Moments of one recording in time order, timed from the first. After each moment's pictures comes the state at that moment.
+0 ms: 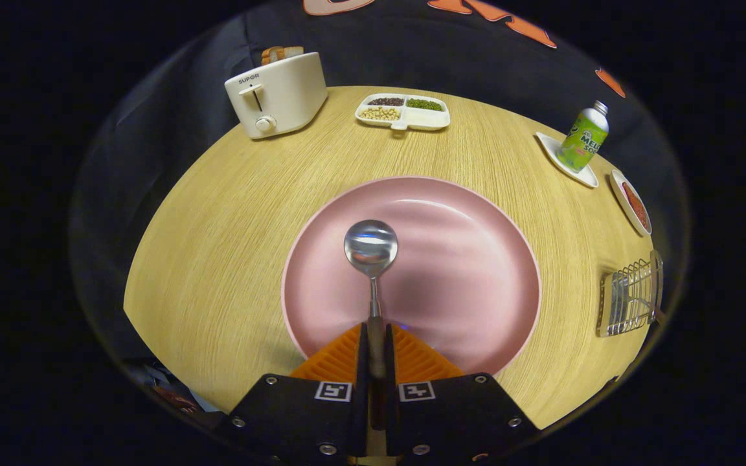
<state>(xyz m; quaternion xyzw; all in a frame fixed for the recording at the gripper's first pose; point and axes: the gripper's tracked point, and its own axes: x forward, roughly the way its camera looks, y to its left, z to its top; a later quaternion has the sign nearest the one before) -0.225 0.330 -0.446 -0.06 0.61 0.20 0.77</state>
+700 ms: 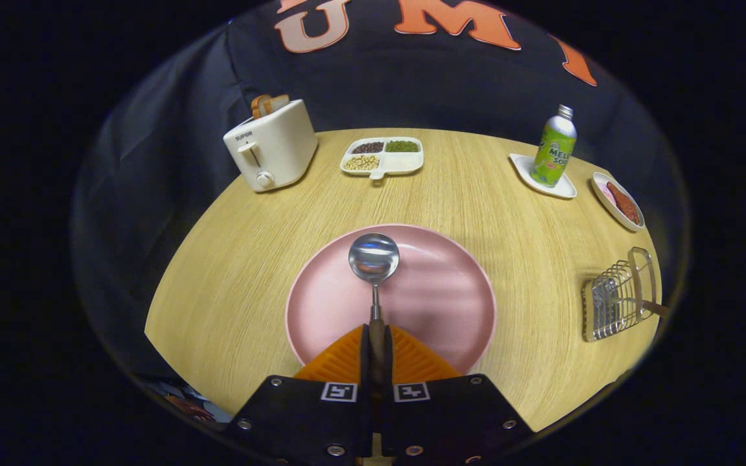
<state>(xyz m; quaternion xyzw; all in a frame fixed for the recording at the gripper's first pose) -0.191 0.296 -0.402 0.01 0.54 0.18 0.82</state>
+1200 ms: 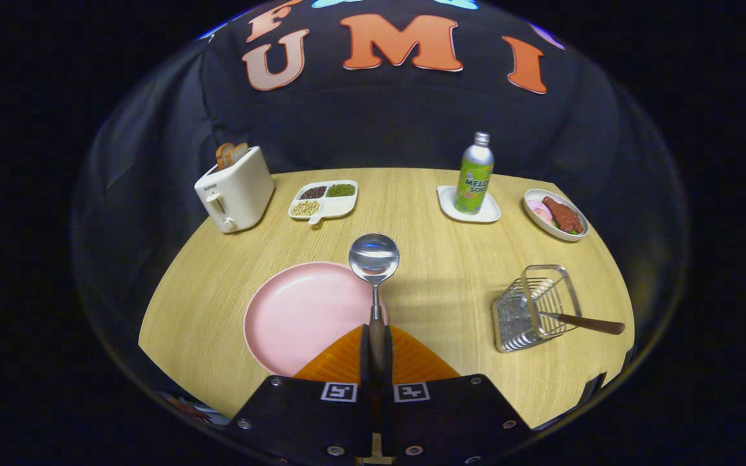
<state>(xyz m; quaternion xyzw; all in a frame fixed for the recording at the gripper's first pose) -0.159 0.188 -0.344 0.01 0.48 0.11 0.87</state>
